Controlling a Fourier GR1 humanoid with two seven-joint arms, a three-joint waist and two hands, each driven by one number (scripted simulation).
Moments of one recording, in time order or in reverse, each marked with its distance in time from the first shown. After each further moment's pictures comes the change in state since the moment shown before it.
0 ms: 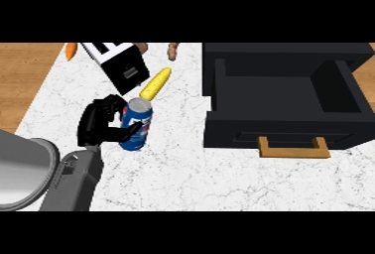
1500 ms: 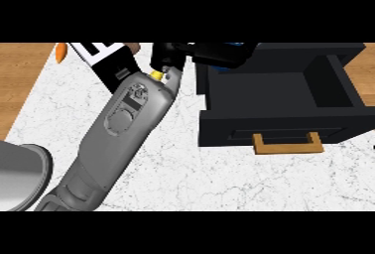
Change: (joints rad) left arm -0.652 -0.056 -0.416 -0.152 0.025 0.524 0.637; right arm 0.014 0.008 0.007 0.013 0.003 0.012 -0.045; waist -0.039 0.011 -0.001
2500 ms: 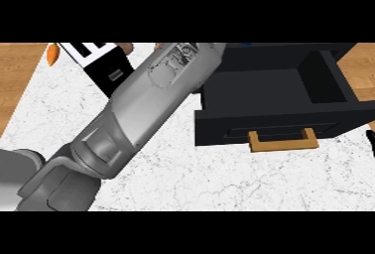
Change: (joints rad) left arm -0.398 0.000 -0.126 0.521 0.241 0.118 -0.129; right arm -0.100 -0.022 0.001 0.055 0.020 -0.011 0.026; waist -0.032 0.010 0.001
